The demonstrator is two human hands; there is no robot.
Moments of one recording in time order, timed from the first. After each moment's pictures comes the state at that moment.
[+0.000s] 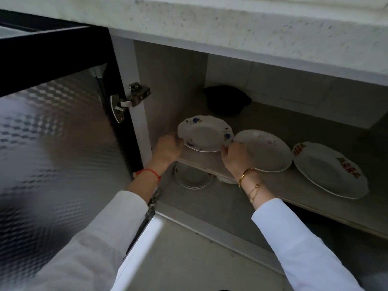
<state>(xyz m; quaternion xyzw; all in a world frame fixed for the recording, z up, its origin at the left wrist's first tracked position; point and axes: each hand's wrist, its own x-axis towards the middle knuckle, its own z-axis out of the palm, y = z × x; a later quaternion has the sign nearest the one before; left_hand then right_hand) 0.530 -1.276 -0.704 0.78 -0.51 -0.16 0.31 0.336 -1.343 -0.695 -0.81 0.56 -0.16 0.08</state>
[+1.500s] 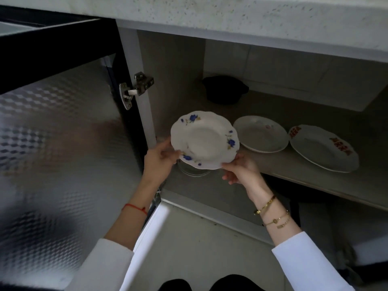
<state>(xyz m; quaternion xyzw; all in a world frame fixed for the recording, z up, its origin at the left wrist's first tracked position) 0.505 -1.174 -0.722 0.66 -0.40 -0.26 0.58 0.291 -1.246 -0.698 -0.51 0.52 -0.32 0.61</state>
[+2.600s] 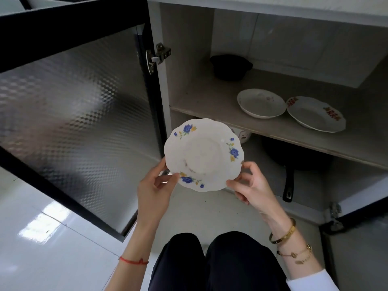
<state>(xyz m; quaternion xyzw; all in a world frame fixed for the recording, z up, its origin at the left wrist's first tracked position) 0.418 -0.954 -0.722 0.67 -0.31 -0.26 0.62 0.219 -1.066 -0.702 -0.60 0.46 -0.28 0.60</state>
